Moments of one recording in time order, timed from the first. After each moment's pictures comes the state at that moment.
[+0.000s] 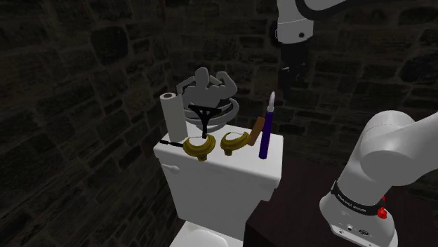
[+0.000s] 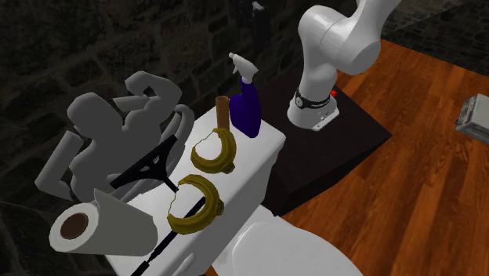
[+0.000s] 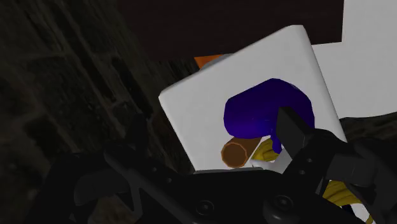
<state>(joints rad) 0.00 -0.79 0.02 -2.44 -0.09 1.48 0.09</state>
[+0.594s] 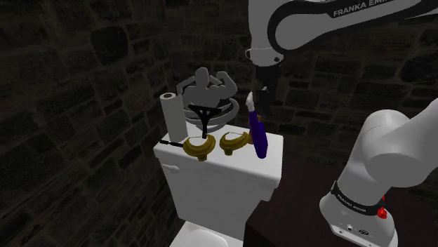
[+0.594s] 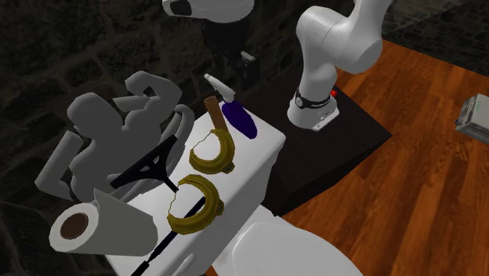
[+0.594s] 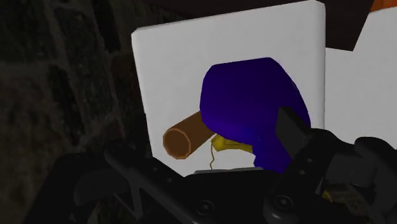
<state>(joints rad) 0.10 -0.63 0.04 -2.49 -0.13 1.73 -0.08</state>
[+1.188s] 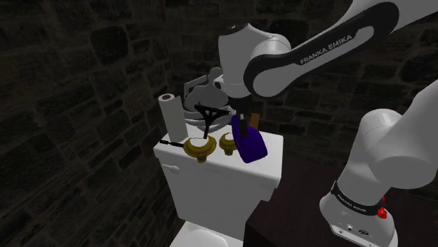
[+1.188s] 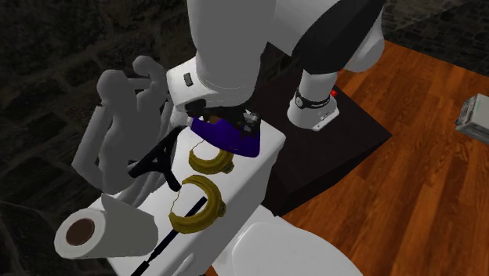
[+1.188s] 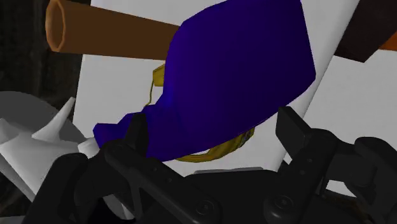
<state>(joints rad) 0.22 -0.41 0.11 -2.52 -0.20 2.05 -0.25</state>
